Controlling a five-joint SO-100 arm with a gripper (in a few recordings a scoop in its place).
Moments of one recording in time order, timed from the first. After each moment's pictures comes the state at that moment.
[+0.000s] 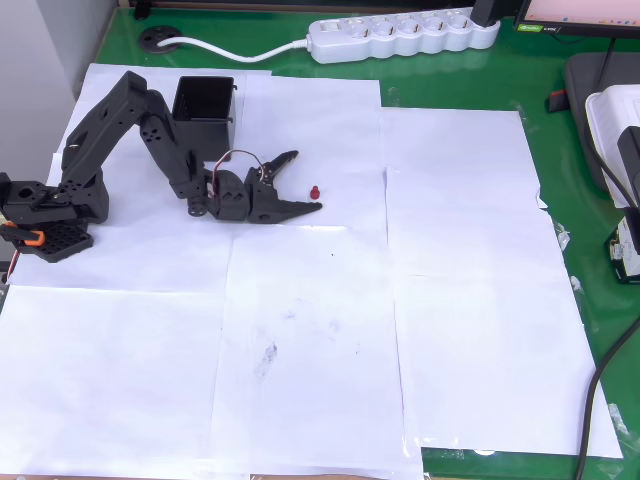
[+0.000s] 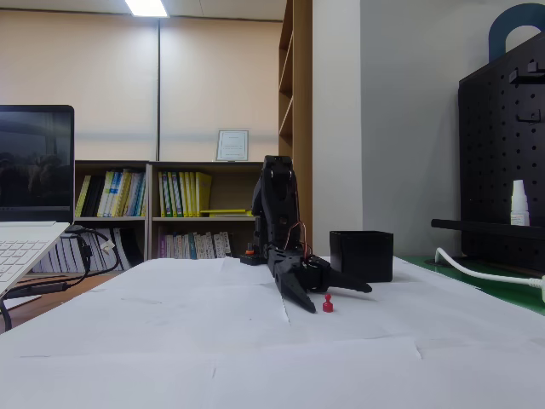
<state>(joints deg) -7.2 128.1 56.8 -60.0 -82.9</state>
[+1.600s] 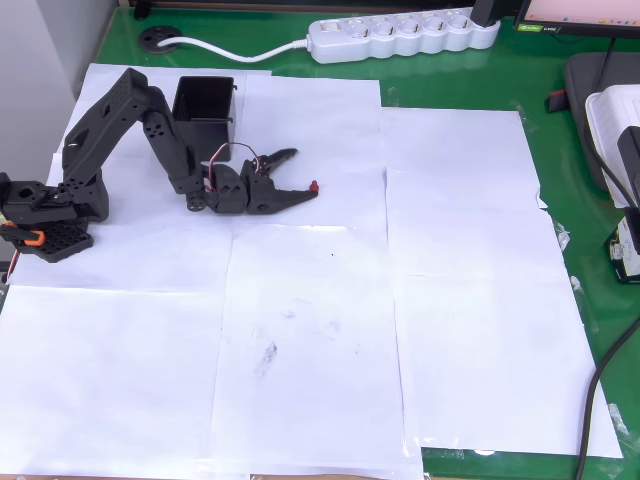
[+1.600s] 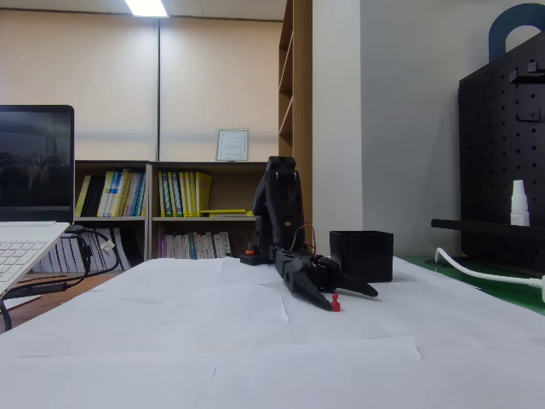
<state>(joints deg) -10.0 129.8 56.2 -62.8 -85.6</state>
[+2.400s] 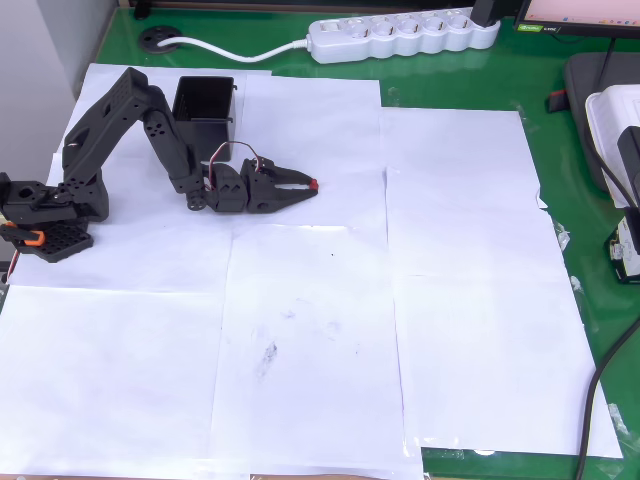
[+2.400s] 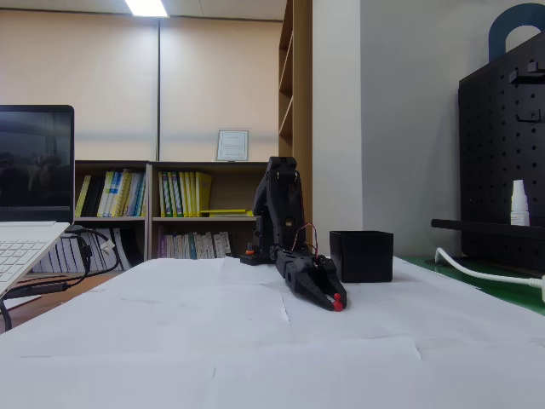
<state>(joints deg) -10.0 129.0 56.1 -62.7 -85.0</state>
